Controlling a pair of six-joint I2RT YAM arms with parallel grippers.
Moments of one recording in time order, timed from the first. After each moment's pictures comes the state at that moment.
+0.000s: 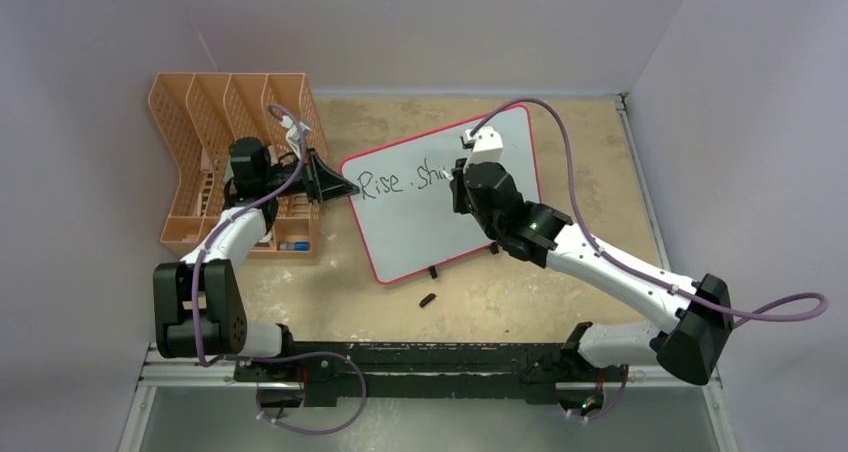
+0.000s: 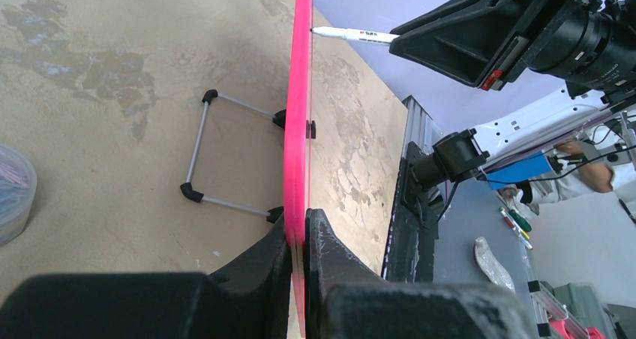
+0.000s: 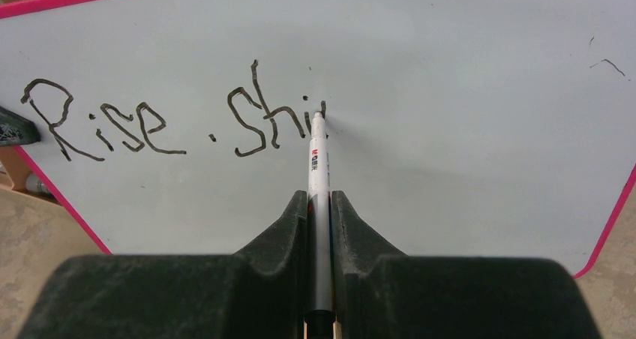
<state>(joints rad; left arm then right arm) 0.08 1.39 0.79 0.33 1.32 -0.43 0.87 1.26 1.08 -0.27 0.50 0.37</state>
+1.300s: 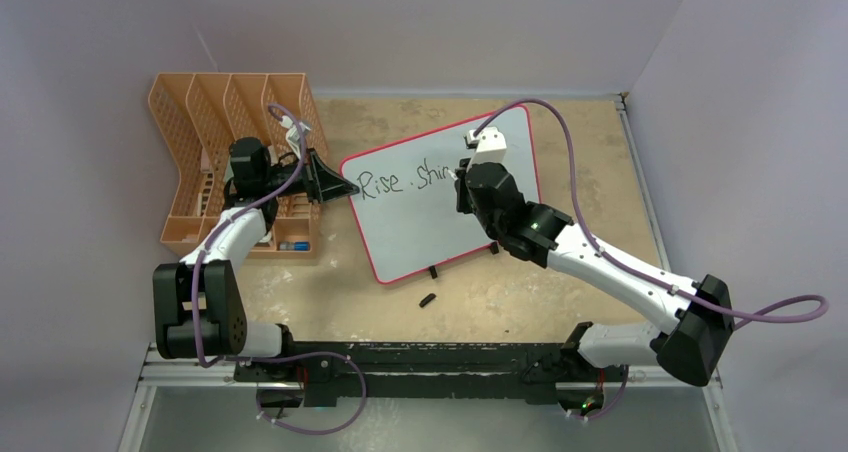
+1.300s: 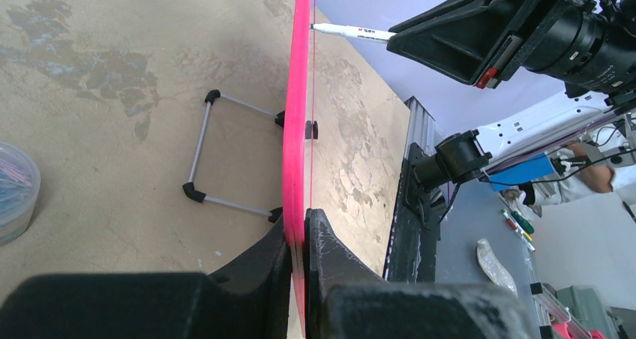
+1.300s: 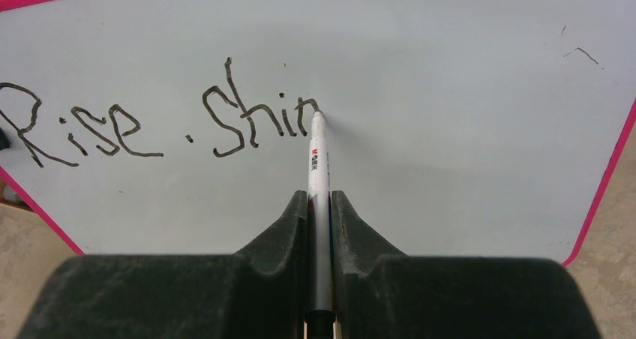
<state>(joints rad) 0.08 1.39 0.79 0.32 1.31 -0.42 0.86 1.26 1.07 -0.27 0.53 0.38</state>
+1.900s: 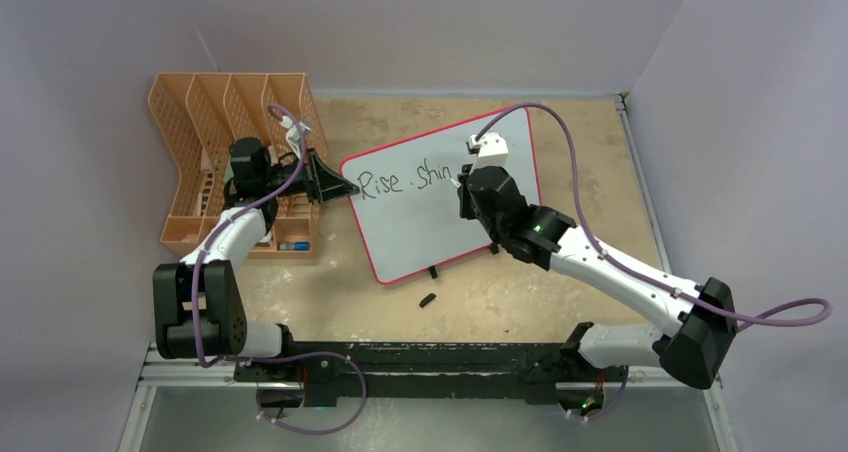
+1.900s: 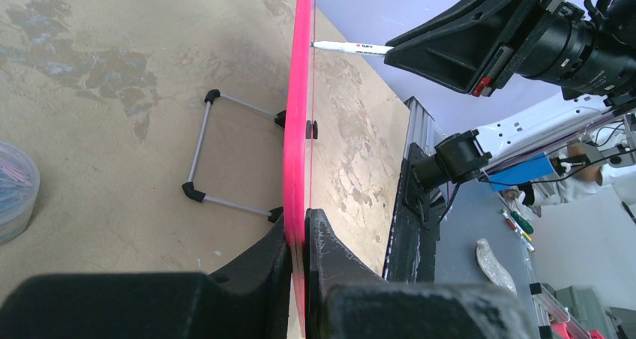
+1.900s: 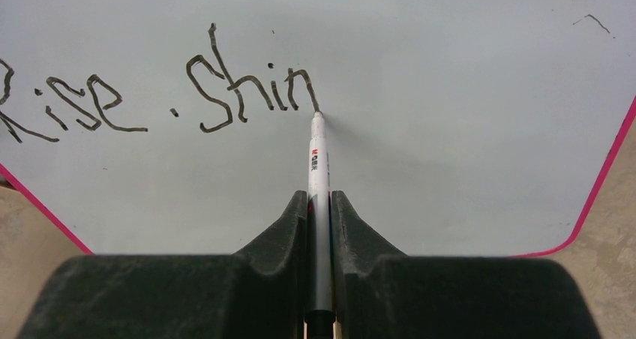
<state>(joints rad) 0.08 1.39 0.79 0.32 1.31 -0.42 0.86 1.24 1.05 -0.32 0.51 0.40</state>
